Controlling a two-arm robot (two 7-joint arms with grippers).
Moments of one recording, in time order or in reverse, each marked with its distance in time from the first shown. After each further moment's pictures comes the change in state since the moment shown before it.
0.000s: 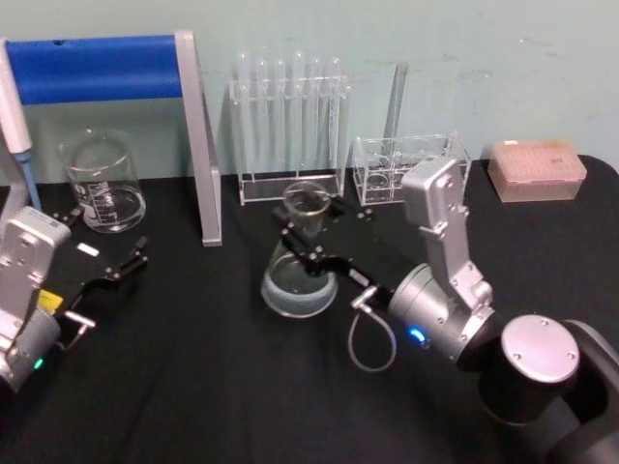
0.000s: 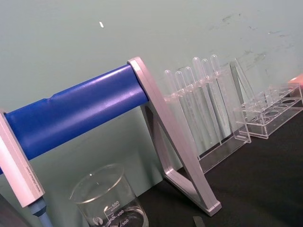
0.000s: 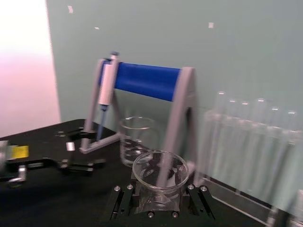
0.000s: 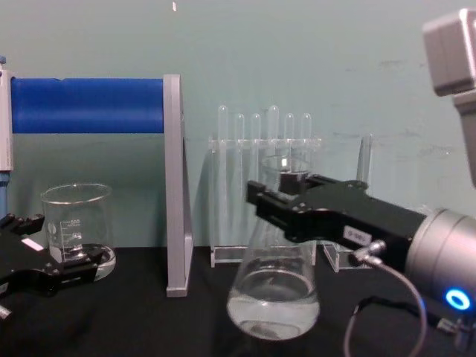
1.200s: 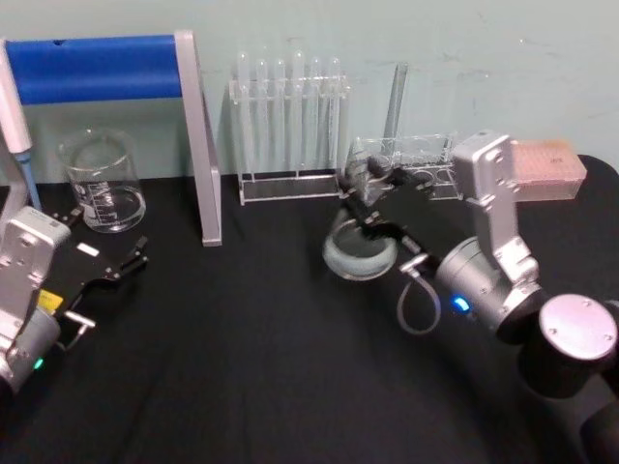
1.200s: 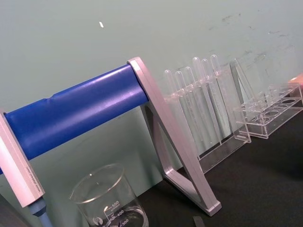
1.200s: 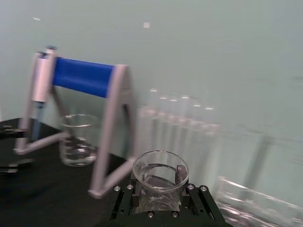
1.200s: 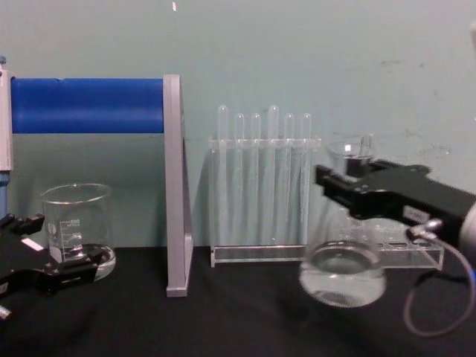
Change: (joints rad) left arm 0.000 0.000 0.000 0.000 0.000 0.000 0.000; right arm 0.033 0.044 0.062 0.039 -0.011 -0.019 -0.103
